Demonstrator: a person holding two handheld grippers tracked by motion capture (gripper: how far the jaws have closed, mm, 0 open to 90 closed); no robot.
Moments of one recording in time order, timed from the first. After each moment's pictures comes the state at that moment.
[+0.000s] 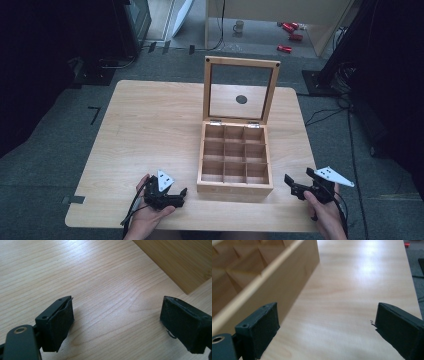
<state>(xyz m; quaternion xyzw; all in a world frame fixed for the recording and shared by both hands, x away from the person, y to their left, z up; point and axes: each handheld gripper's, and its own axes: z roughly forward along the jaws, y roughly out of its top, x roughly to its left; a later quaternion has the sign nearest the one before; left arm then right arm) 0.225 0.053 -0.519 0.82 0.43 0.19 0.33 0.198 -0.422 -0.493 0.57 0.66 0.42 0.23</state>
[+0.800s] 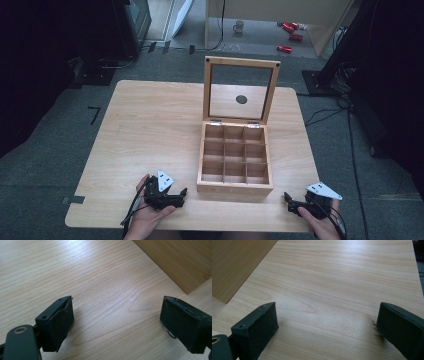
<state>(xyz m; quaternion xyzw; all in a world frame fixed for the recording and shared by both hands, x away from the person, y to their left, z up) 0.225 0.052 -0.519 0.82 0.43 0.19 0.33 0.171 -0.415 -0.528 0.59 0.70 0.31 0.24</state>
